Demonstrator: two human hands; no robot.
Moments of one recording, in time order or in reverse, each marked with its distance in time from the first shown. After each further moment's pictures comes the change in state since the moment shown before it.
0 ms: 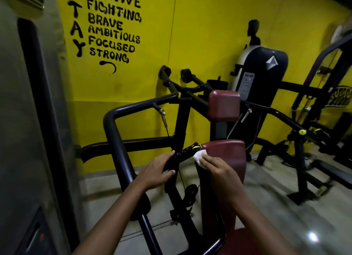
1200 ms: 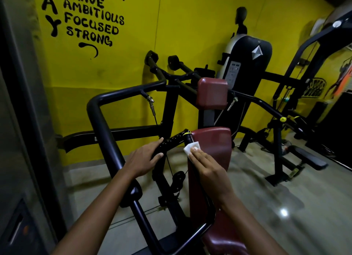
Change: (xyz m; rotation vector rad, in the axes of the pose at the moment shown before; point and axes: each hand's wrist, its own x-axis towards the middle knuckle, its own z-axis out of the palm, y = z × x) left_hand 0.002 -0.018 0.008 0.103 0.058 0.026; right_hand -0.029 -0.017 0.013 -0.192 0.077 -0.067
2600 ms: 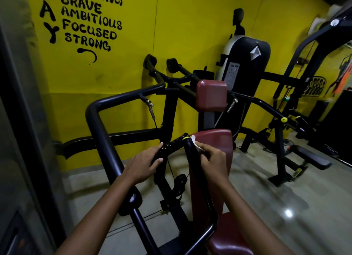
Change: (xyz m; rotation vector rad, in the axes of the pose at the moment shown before) left_hand 0.000 0.000 -0.002 -0.009 0.013 0.063; right_hand 0.045 0.008 -0.005 0.703 0.088 0.683
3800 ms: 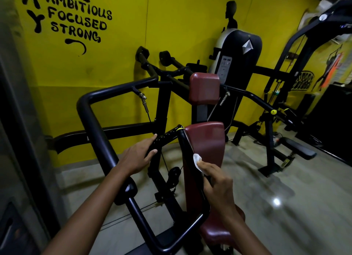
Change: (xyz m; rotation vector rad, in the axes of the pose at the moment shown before) left_hand -0.001 0.000 0.001 0.024 -0.026 -0.017; right_hand -0.084 0.025 -0.021 -0.191 0.095 -0.200
